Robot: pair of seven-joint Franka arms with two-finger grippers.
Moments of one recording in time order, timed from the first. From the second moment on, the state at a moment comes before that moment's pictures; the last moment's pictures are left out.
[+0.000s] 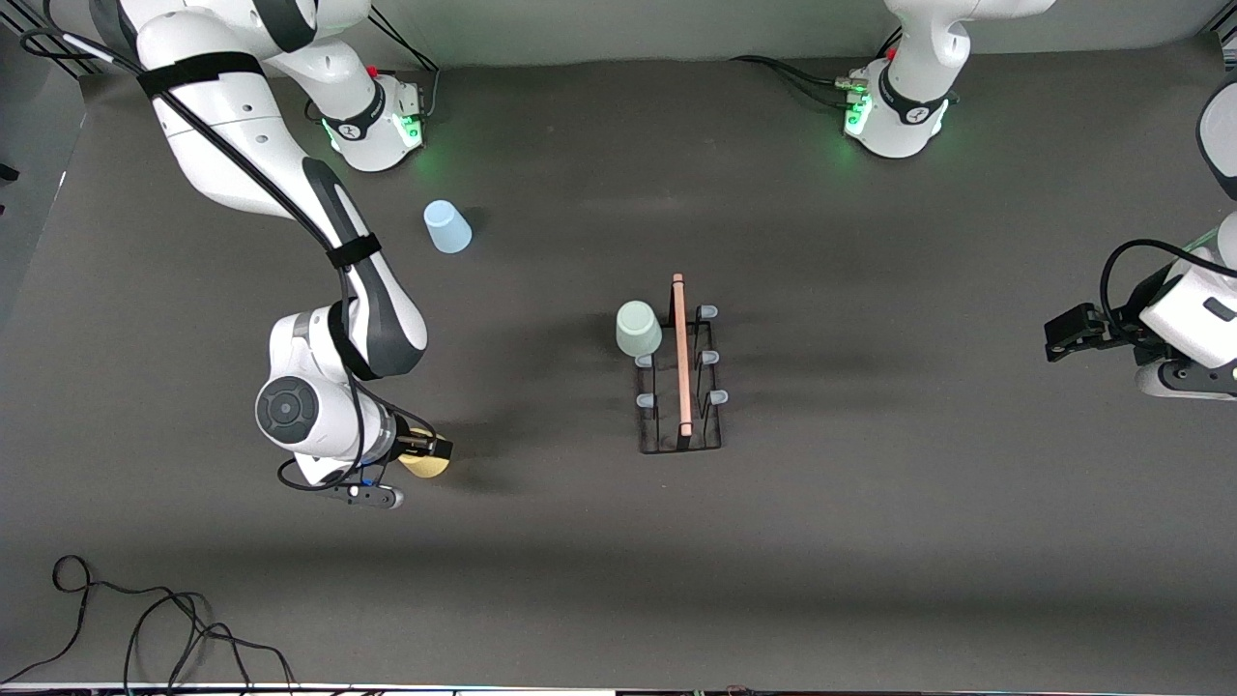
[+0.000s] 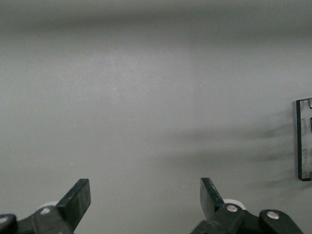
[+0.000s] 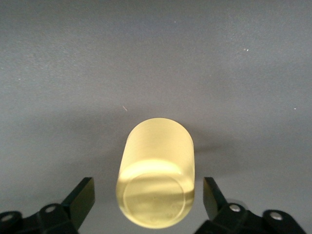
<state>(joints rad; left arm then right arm) -0.06 0.13 0.05 -1.61 0.02 1.78 0.05 0.30 0.67 -0.07 -1.63 0.10 2.23 0.39</state>
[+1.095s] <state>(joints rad) -0.07 0.13 0.05 -1.61 0.02 1.78 0.05 0.44 0.57 -0.05 -1.56 0.10 2.21 0.70</state>
